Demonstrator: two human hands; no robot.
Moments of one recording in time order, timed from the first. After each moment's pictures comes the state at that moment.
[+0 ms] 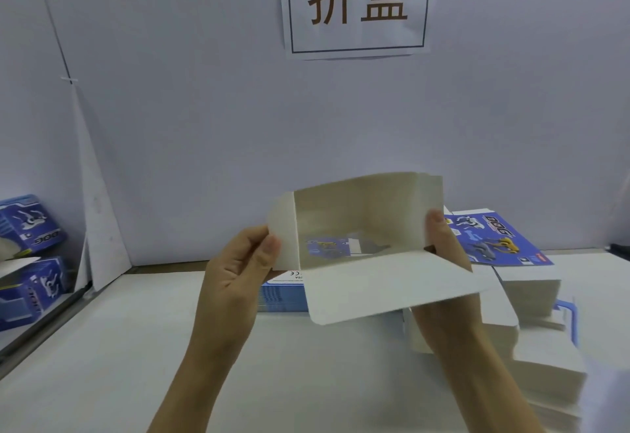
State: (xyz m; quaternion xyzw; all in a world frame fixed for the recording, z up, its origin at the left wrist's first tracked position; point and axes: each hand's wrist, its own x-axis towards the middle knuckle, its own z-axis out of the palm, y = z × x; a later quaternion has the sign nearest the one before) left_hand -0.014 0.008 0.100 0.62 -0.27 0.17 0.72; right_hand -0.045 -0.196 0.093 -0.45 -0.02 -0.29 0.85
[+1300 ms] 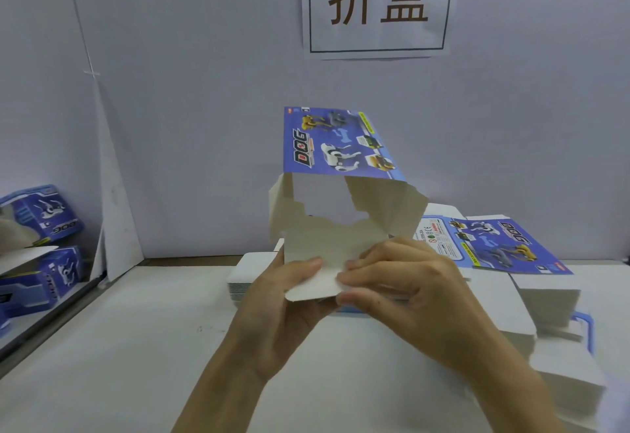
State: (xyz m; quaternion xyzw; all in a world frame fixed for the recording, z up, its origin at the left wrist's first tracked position) left_hand -0.032 -0.006 0.108 0.41 -0.23 -0.18 0.87; right_hand -0.076 -0.173 0.117 -0.85 -0.25 -0.37 0.27
